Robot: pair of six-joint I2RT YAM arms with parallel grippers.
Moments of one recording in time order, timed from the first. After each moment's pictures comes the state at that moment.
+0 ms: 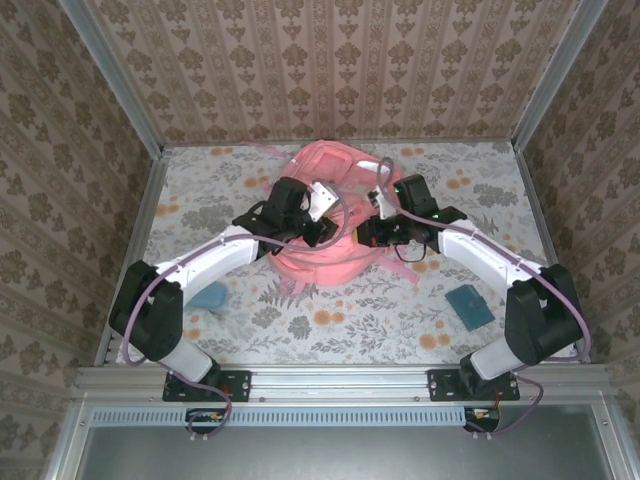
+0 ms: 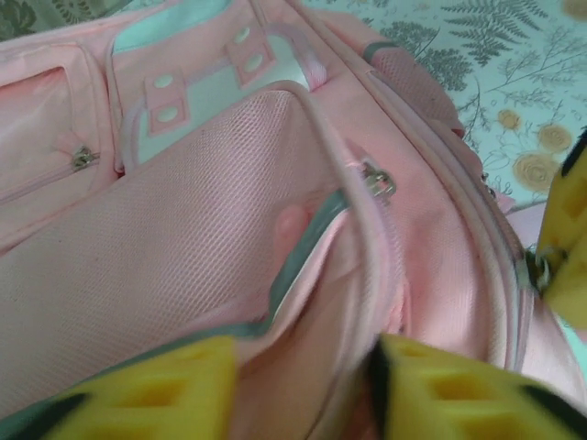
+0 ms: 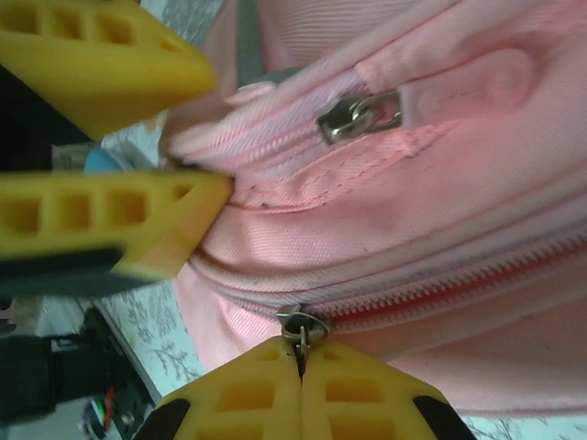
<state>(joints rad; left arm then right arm) -0.68 1.56 1.12 -0.22 0.21 0.17 0.36 1.49 1.05 -0.41 -0.57 0.39</state>
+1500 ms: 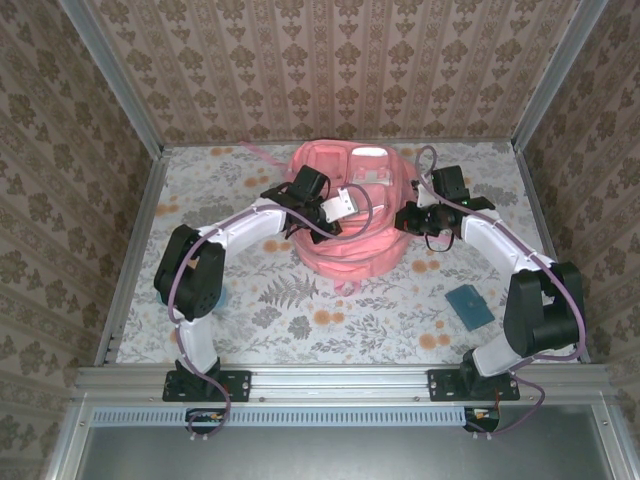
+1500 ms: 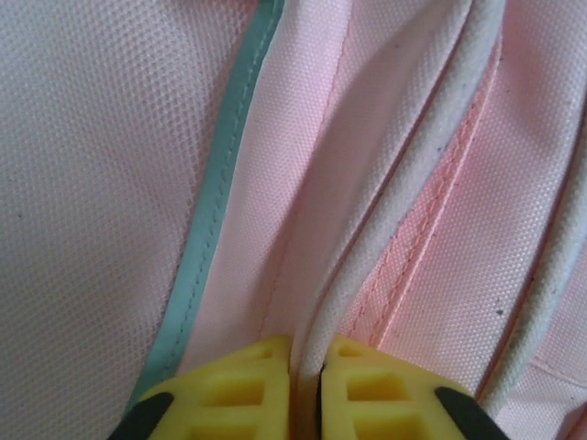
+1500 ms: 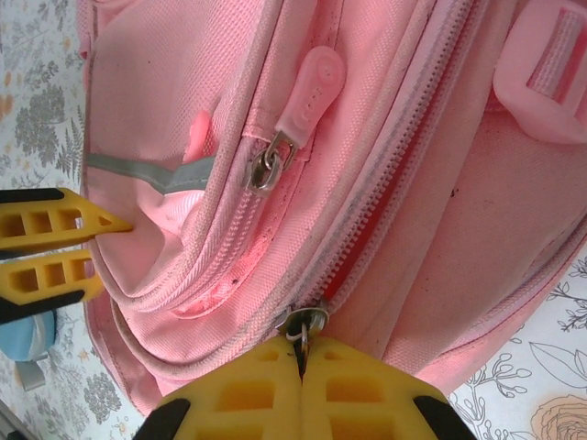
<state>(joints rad) -0.66 1.89 1.42 -0.49 0.30 0.58 0.16 1.53 1.09 -0.52 -0.44 0.36</state>
